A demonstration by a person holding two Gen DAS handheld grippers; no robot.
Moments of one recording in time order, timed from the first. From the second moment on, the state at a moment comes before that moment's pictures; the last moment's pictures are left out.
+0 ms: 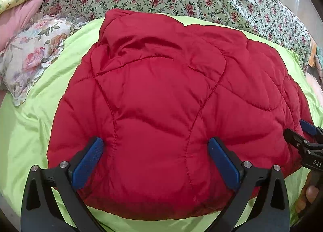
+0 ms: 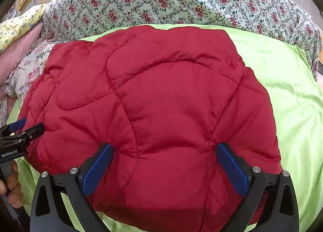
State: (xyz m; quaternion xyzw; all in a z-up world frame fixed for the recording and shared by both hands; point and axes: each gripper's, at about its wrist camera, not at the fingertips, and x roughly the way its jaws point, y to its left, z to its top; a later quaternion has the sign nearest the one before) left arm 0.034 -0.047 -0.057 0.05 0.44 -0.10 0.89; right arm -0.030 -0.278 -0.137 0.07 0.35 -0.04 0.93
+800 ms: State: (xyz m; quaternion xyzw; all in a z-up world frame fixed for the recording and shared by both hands) left arm -0.035 -0.039 -0.050 0.06 0.46 -0.12 0.88; right arm -0.120 -0.268 -0.123 0.10 0.36 0.01 0.93
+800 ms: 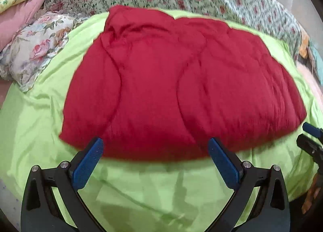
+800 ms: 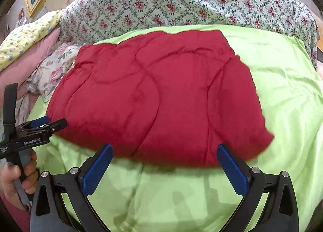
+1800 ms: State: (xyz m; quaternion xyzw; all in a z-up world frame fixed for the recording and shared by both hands) left arm -0.048 -0.055 -0.021 0.09 0.47 -0.11 0.87; right arm -0.124 -0.250 -0.096 0.11 0.37 0.04 0.92
